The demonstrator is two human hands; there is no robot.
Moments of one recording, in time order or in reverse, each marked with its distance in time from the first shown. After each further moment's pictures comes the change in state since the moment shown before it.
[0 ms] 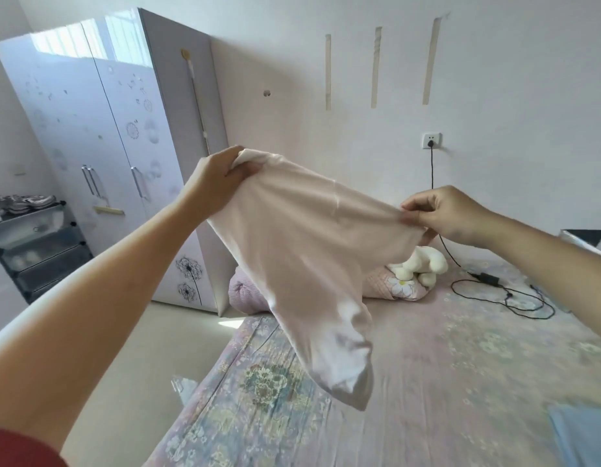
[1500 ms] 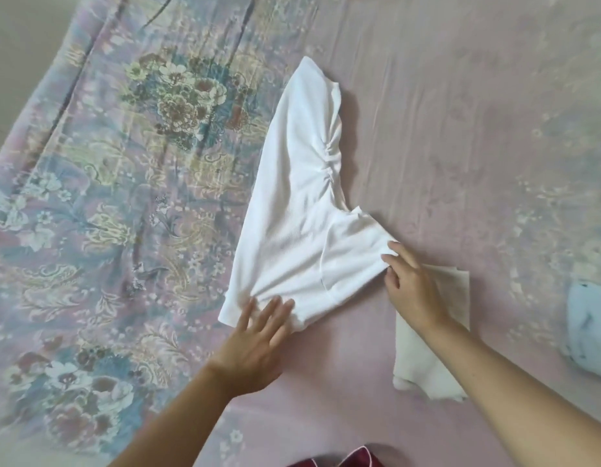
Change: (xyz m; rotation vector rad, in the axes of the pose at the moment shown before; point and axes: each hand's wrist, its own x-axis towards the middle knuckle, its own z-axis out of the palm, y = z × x) left_hand -0.665 -0.241 0.434 0.094 -1.032 0.262; right_hand -0.265 0.534 0.460 -0.477 -0.156 0.376
